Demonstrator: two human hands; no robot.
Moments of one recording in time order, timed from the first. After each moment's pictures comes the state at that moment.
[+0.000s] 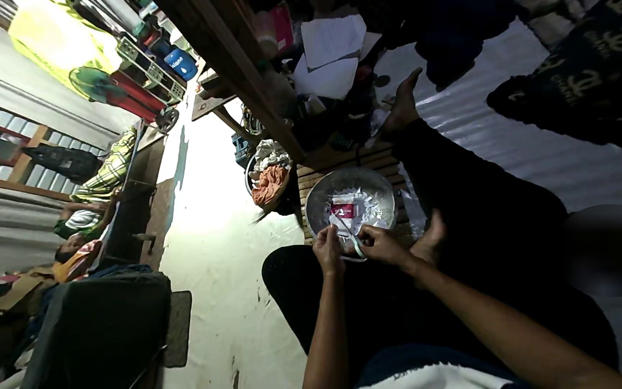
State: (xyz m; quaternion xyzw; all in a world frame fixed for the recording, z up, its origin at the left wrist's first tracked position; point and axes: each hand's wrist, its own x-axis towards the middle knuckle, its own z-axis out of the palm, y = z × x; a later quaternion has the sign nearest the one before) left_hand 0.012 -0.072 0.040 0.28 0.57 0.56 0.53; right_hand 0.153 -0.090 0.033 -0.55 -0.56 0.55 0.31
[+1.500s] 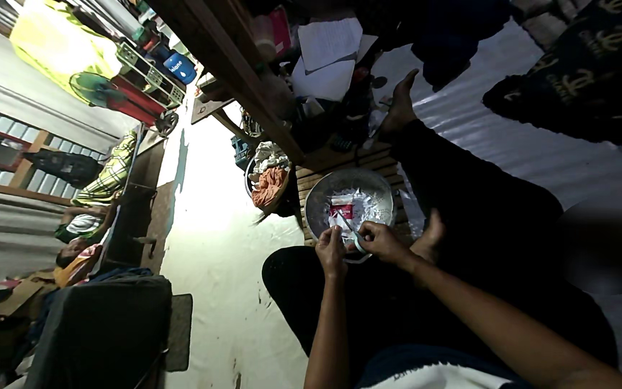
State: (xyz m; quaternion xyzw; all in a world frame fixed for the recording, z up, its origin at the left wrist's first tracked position) left_hand 0.015 -0.077 0.039 0.30 0.54 0.55 0.56; right_hand 0.154 -0.086 0.031 -0.55 -0.54 0.54 0.35
